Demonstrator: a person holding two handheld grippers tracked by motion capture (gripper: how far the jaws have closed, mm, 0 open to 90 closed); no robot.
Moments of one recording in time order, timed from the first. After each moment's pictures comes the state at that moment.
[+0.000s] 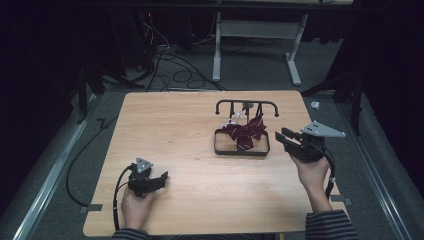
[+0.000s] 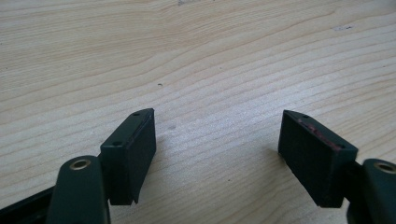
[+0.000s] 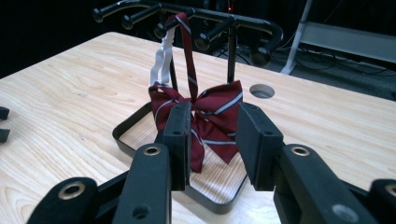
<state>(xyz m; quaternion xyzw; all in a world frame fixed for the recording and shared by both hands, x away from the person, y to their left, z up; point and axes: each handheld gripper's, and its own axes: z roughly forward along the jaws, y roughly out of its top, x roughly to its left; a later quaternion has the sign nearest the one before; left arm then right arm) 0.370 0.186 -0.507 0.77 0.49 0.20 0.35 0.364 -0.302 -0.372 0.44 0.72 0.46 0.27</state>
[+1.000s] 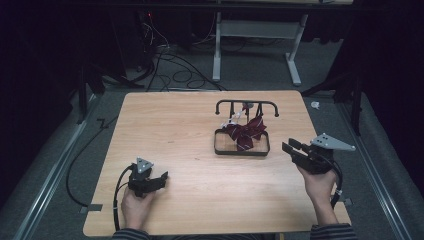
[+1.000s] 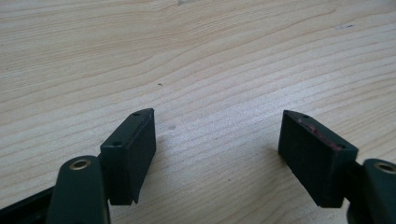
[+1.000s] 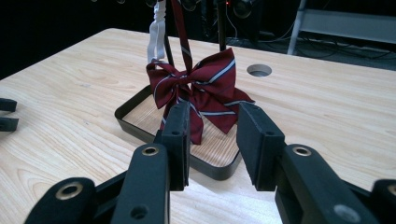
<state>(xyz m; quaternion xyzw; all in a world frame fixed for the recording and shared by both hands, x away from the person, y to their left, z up) 0.369 0.185 -0.507 0.77 0.49 0.21 0.35 0.340 -0.322 -0.392 0.47 0.71 0.47 0.25</state>
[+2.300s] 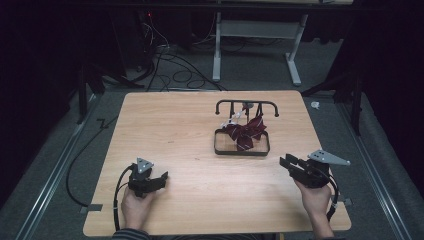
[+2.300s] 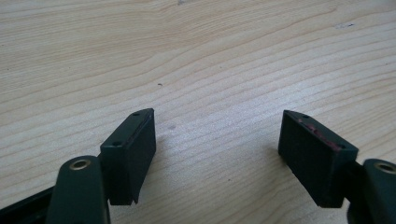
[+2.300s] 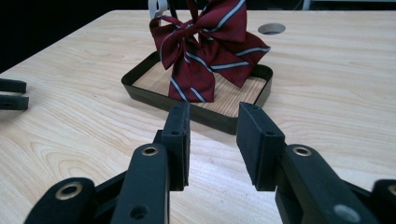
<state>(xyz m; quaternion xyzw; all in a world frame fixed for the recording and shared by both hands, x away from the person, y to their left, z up) 0.369 0.185 -0.508 0.77 0.49 0.21 0.35 0.321 -0.324 -0.435 0.49 0.70 0.47 0.21</state>
